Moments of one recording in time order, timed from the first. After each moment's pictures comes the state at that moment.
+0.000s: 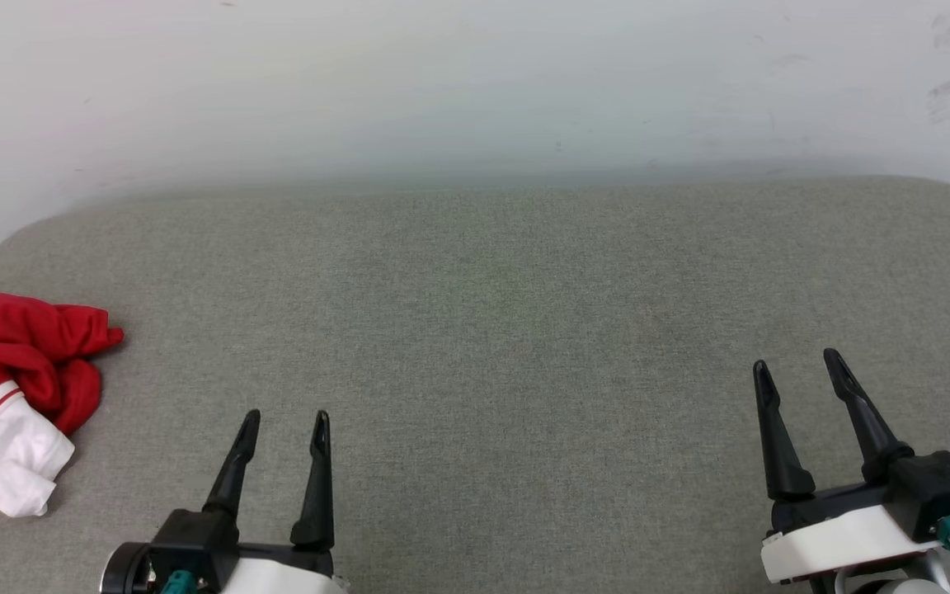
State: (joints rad) left arm 0.09 0.06 -0.09 -0.05 -0.16 -0.02 -0.25; right arm 0.00 -0.05 -0.01 0.00 0.03 0.13 -0.25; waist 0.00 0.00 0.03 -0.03
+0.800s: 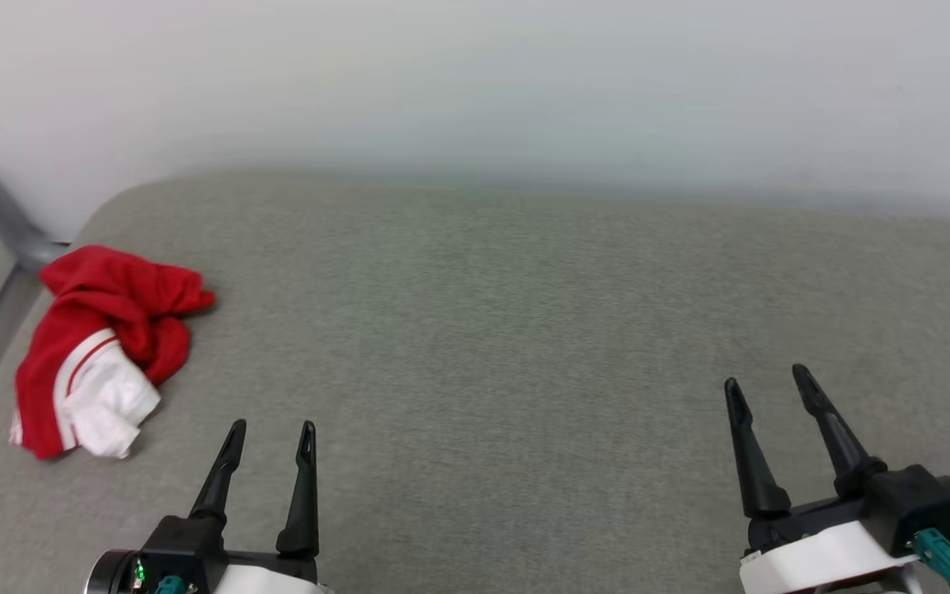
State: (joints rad) left arm 0.10 0.05 -0.03 -0.01 -0.10 -0.07 -0.26; right arm 0.02 -0.05 0.04 0.01 0.06 0.13 -0.26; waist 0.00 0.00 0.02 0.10
